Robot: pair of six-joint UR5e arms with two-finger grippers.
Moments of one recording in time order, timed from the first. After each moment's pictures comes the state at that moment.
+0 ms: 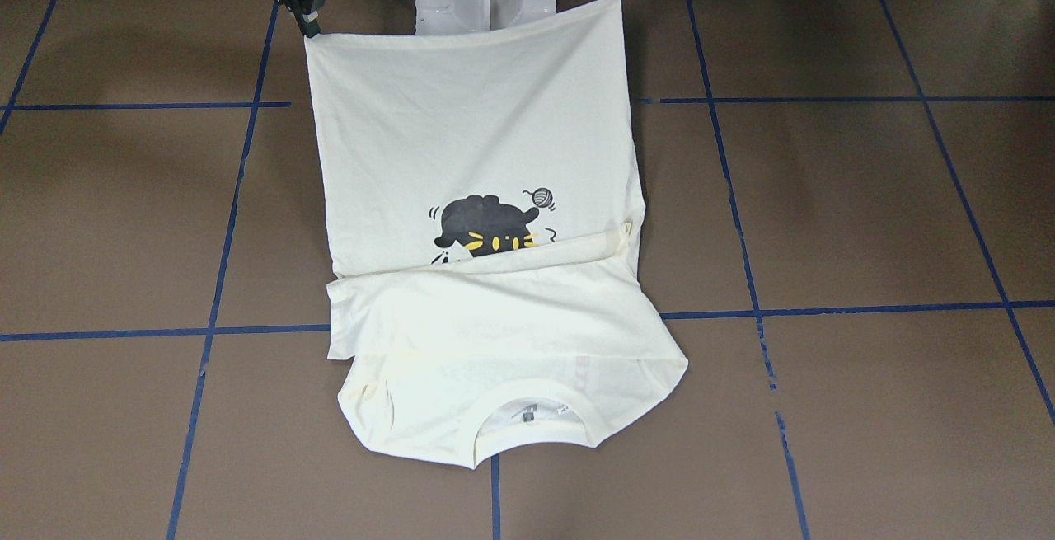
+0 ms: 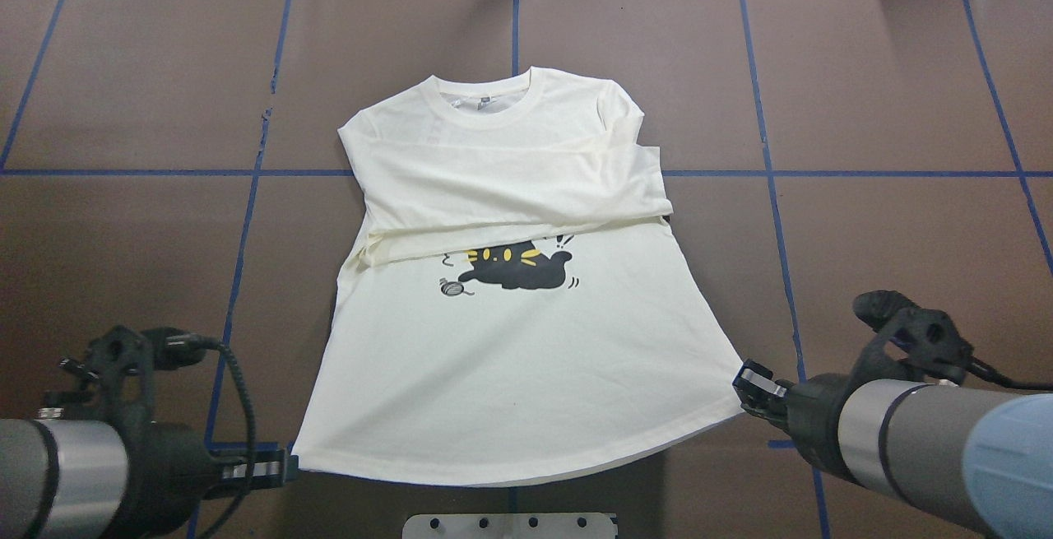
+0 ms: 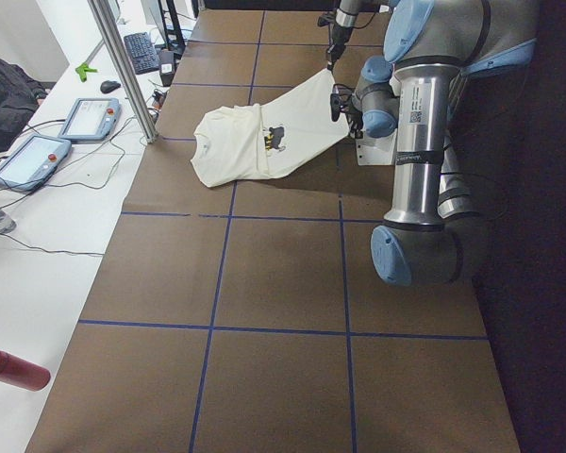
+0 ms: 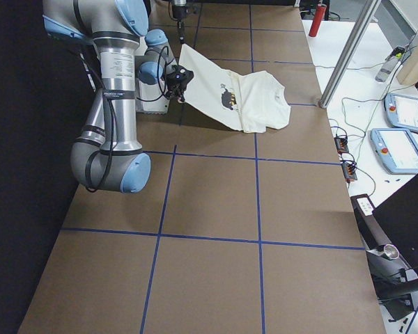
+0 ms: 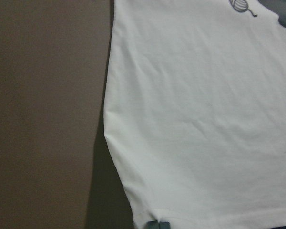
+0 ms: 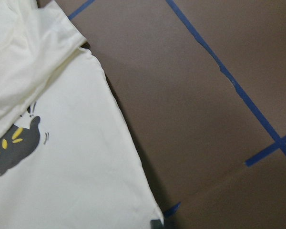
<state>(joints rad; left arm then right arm) -0.18 -1.60 -2.58 -1.67 -1.68 -1.56 0.19 -1.51 2.59 -1.77 1.51 2.06</state>
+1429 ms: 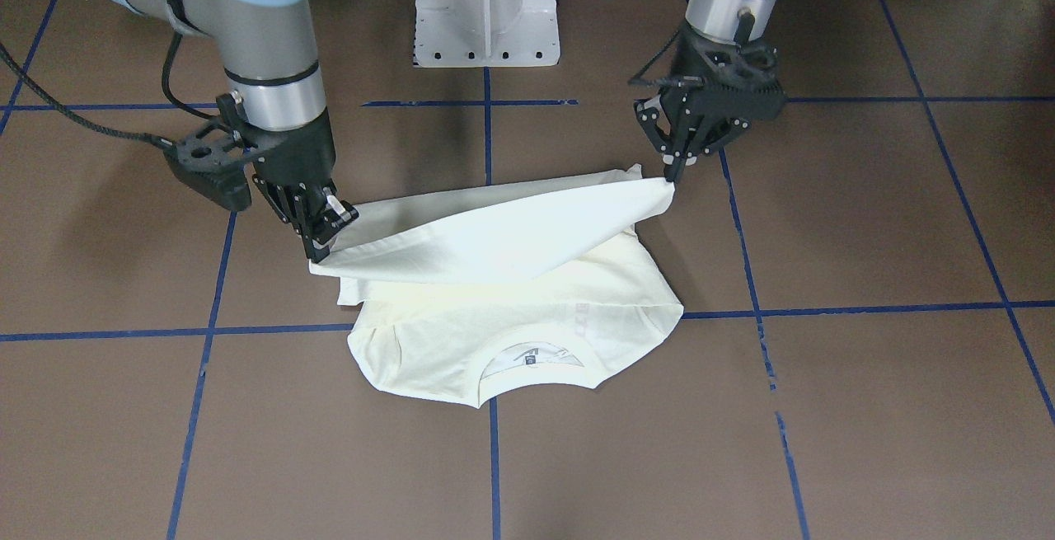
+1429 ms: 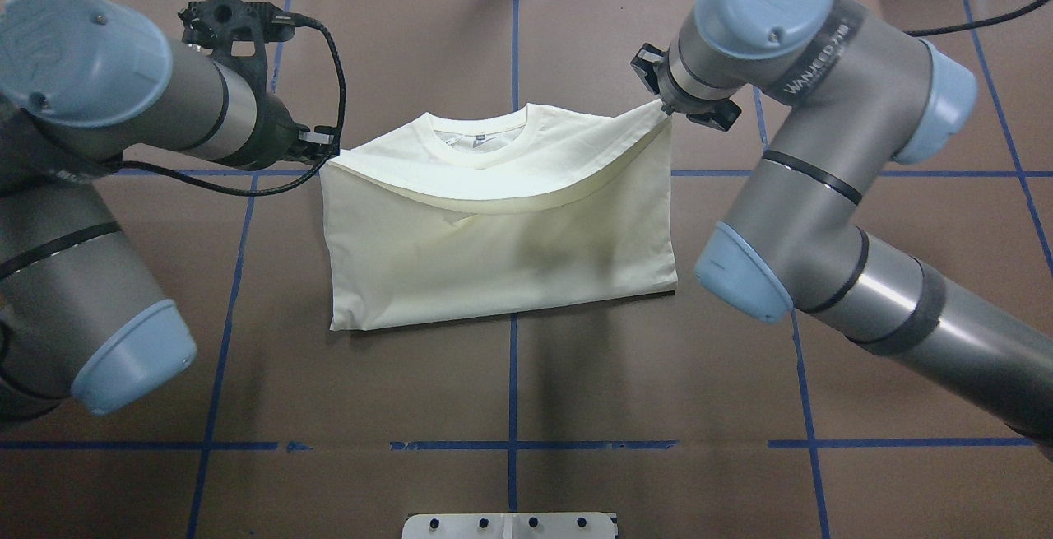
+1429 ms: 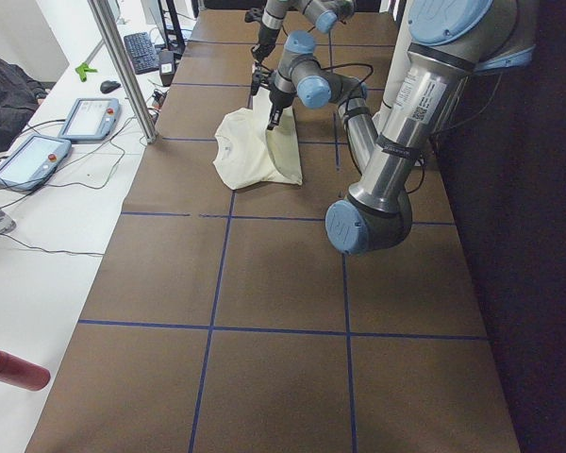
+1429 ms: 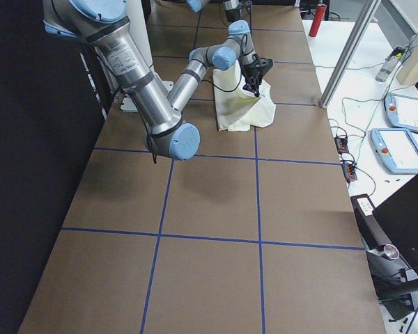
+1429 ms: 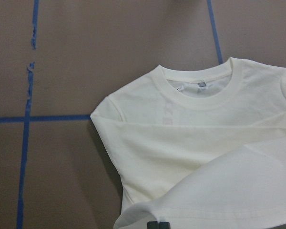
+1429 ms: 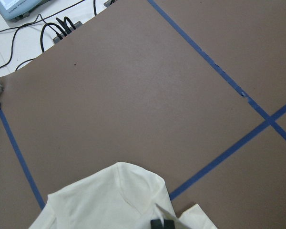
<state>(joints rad) -0.75 -2.07 -1.99 -1.56 -1.80 -1.03 0.76 -0.88 1.75 -1.68 1.71 1.68</state>
